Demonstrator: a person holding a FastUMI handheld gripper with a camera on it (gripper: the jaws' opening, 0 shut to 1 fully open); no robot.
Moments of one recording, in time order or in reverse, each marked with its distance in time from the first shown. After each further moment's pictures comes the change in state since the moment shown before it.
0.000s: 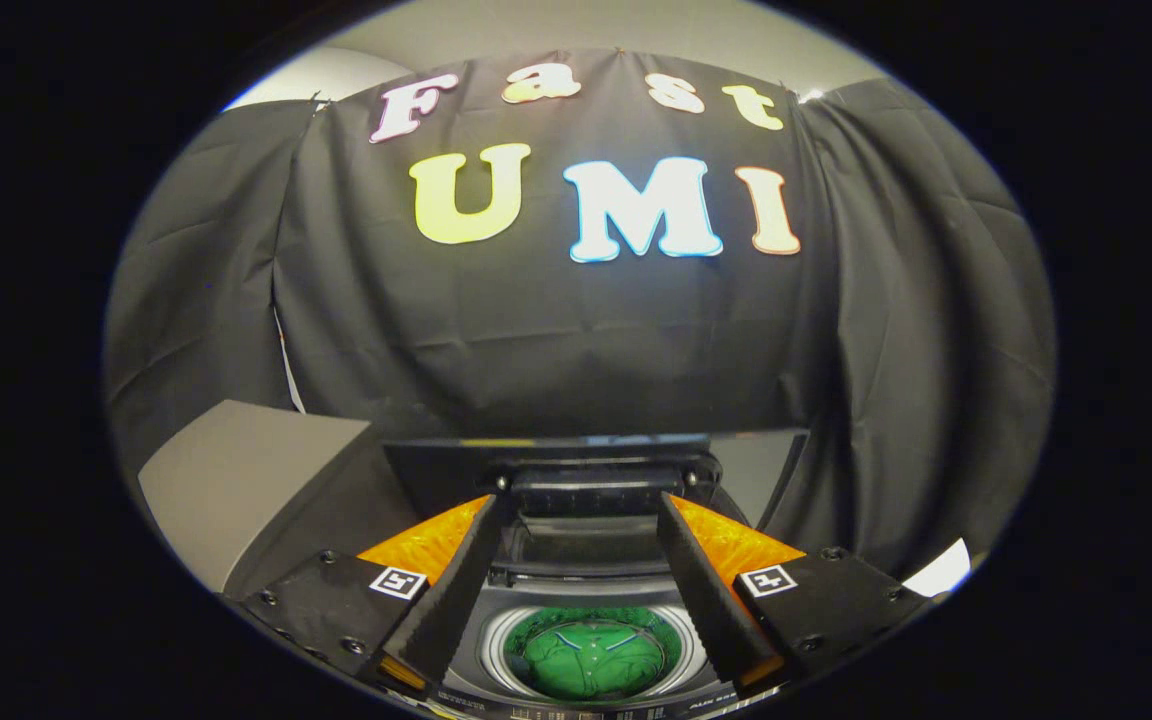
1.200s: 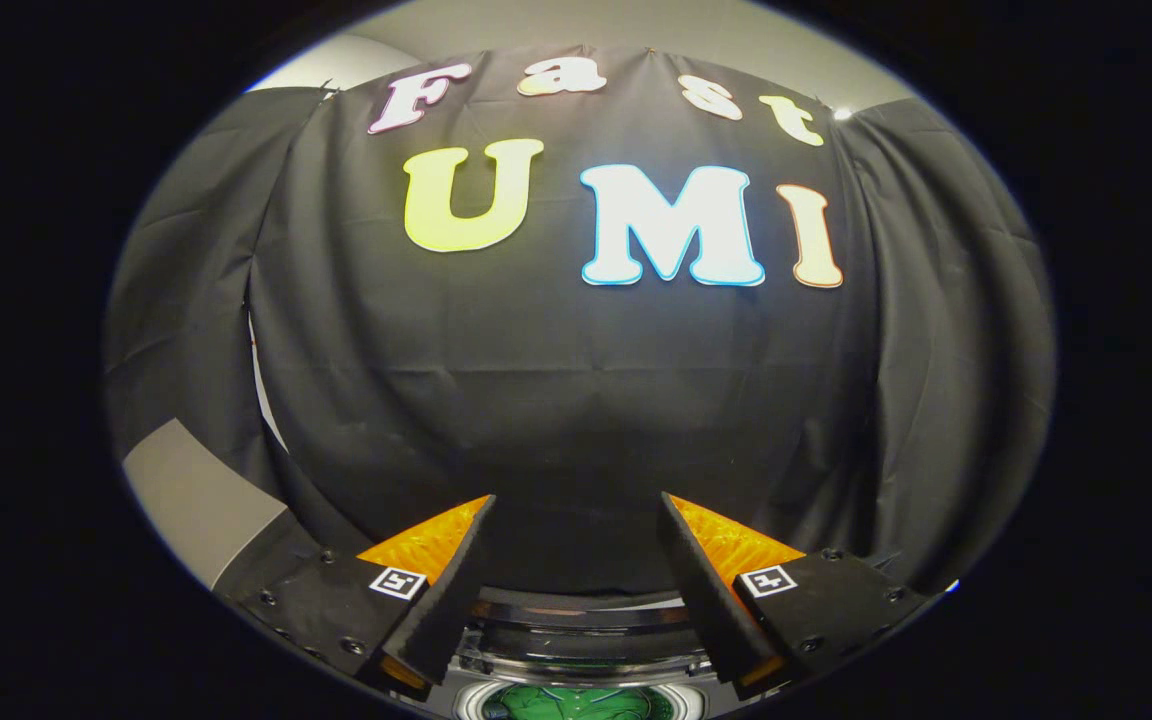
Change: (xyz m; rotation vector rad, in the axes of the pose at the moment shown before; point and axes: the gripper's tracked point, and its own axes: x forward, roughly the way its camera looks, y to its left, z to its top) arm 0.139 0.007 0.037 -0.064 -0.026 -0.006
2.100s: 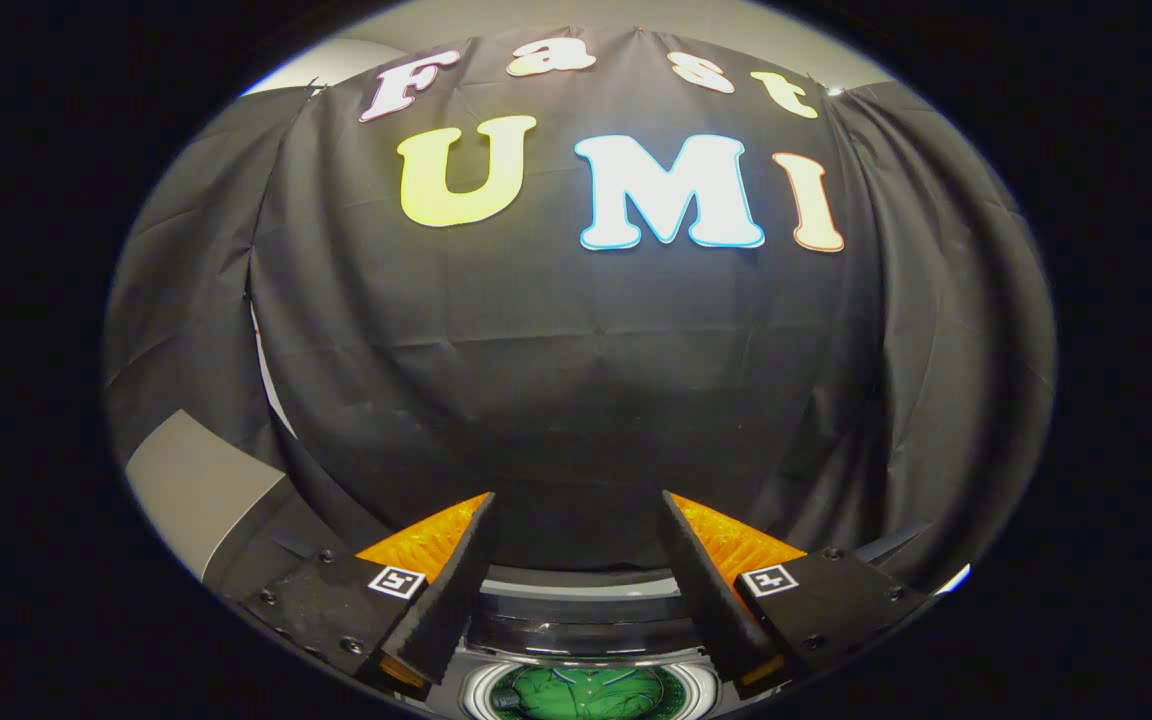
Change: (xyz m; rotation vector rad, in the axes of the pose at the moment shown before) arm -0.022 -0.006 -0.029 0.039 0.073 0.031
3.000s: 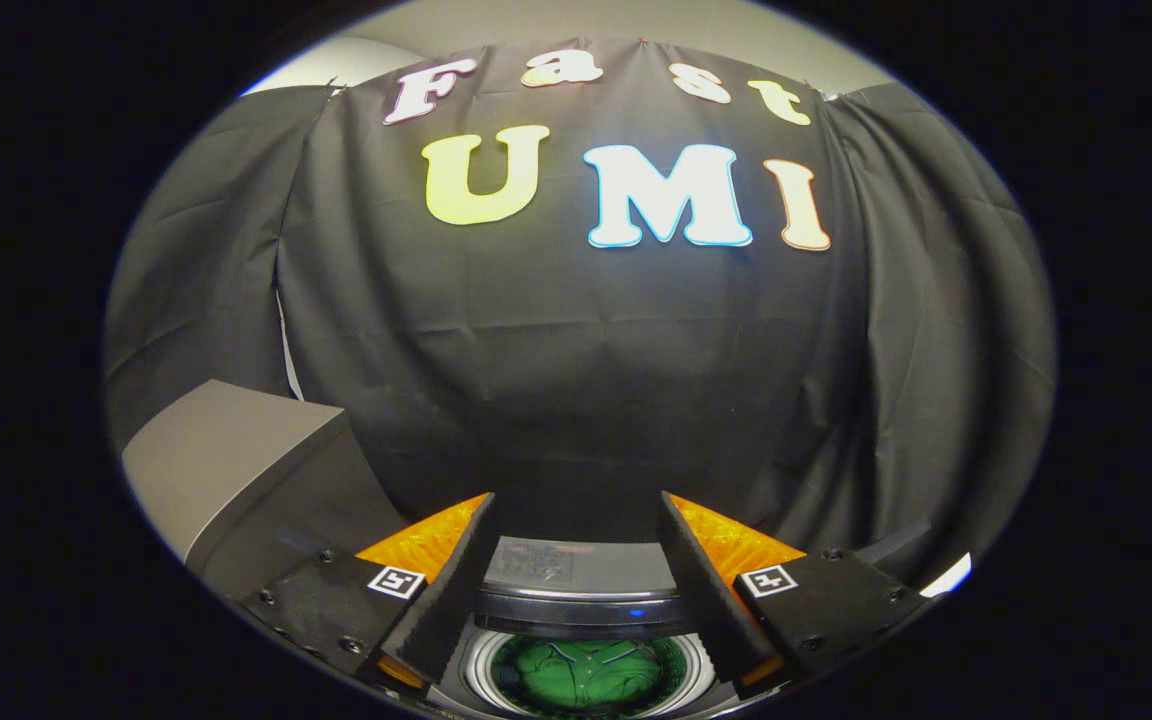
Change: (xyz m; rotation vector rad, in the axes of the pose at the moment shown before) arm -0.071 0.004 -0.043 -0.010 -0.003 0.012
